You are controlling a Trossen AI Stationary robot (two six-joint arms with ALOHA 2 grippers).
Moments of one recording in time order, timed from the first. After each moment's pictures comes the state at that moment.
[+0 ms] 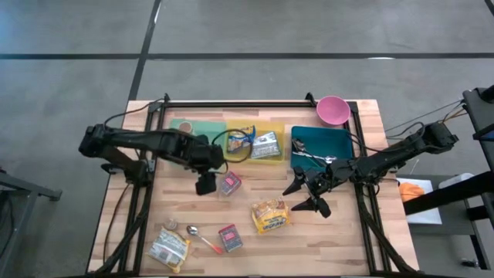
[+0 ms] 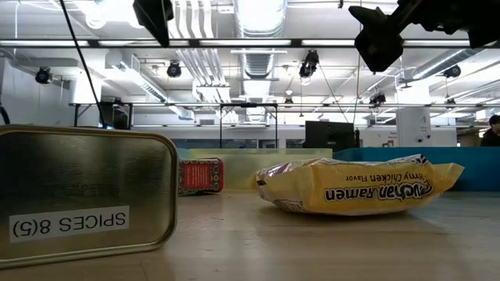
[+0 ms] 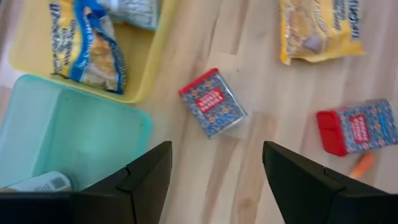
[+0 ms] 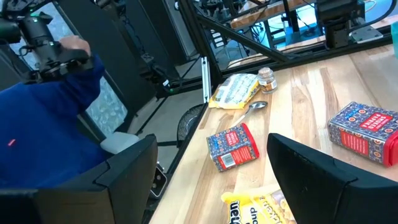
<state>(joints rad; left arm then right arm) -0.14 1.51 1.53 -1.26 -0.14 -0.34 0.29 1.11 0.42 0.58 -0.16 0.45</state>
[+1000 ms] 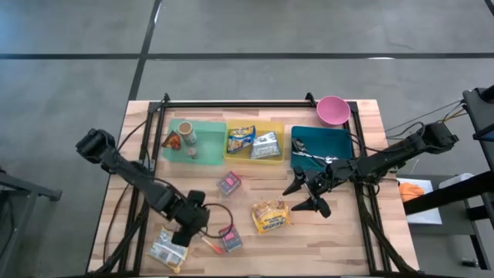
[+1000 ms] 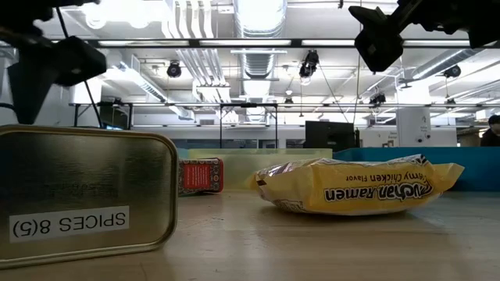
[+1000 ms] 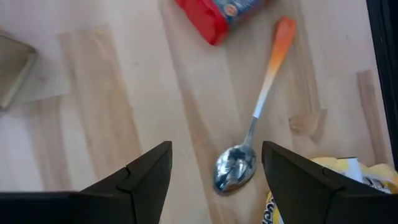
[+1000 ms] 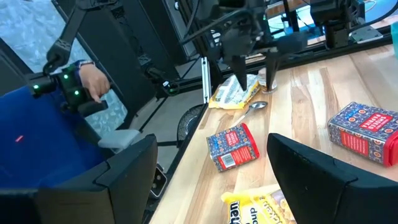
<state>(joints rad) -0.62 1.51 0.96 -0.71 0.00 -0.39 0.29 1.11 0.42 0.58 -0.16 0.45</state>
